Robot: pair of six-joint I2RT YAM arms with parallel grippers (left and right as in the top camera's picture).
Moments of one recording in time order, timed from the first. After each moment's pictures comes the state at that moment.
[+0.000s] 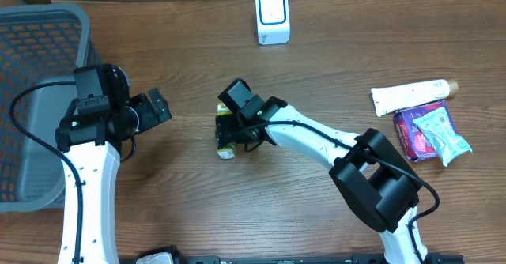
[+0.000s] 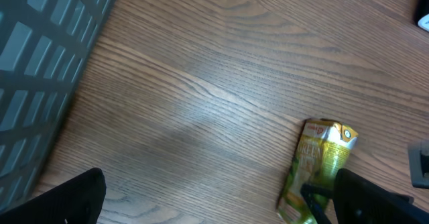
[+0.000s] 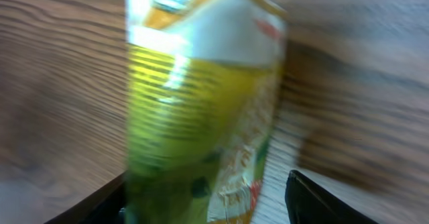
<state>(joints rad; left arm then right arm) 0.20 1.33 1.16 -0.89 0.07 -0.28 0.80 2.12 1.51 -0.52 -0.19 0.70</state>
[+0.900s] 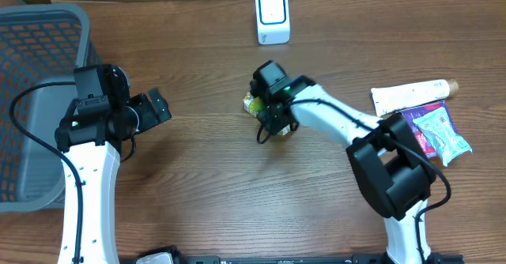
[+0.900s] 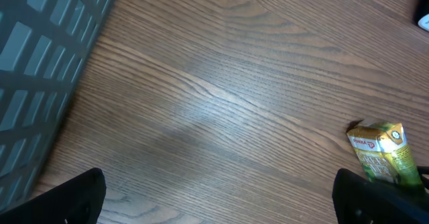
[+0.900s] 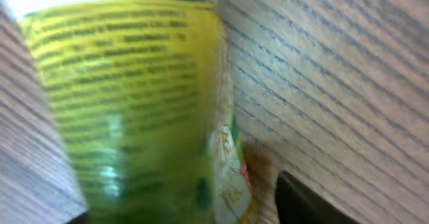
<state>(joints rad) 0.20 1.33 1.16 -0.89 0.07 -0.28 0.65 2.12 1.52 -0.71 0.06 -0.06</state>
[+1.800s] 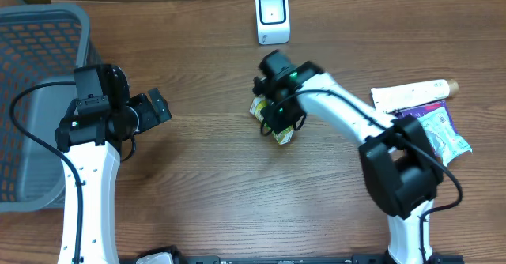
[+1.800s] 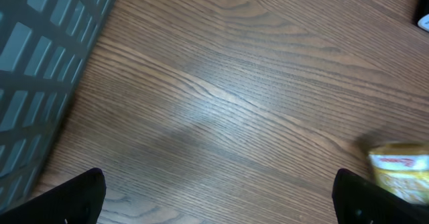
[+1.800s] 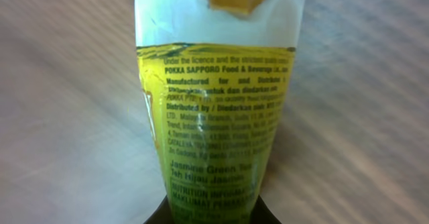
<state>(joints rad) 0.20 1.33 1.16 -0.89 0.07 -0.28 0.57 2.10 1.62 -0.94 -0.24 -0.03</state>
